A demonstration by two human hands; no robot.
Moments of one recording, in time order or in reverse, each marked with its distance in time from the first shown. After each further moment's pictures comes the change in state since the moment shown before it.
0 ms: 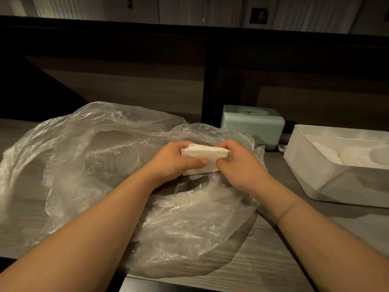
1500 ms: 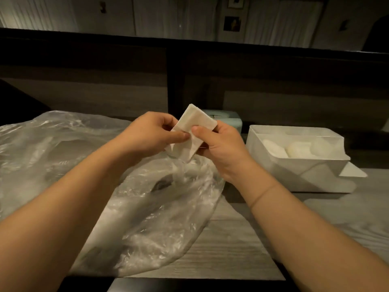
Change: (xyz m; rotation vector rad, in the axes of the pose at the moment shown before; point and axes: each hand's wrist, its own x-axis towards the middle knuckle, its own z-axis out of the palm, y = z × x) left_hand -0.012 0.114 0.016 0.177 0.057 0.002; right_hand -0.015 -0.029 -0.049 0.750 0.137 0.080
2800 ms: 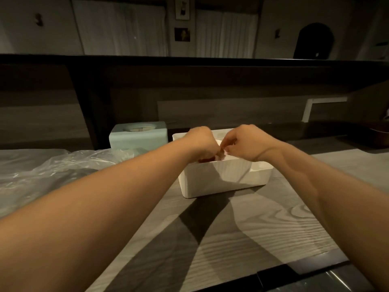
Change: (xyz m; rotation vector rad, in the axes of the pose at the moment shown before) left_hand 0.079 0.143 0.240 0.431 -0.297 -0.004; right_hand -0.003 -0.073 -0.249 -1.455 0.018 0.057
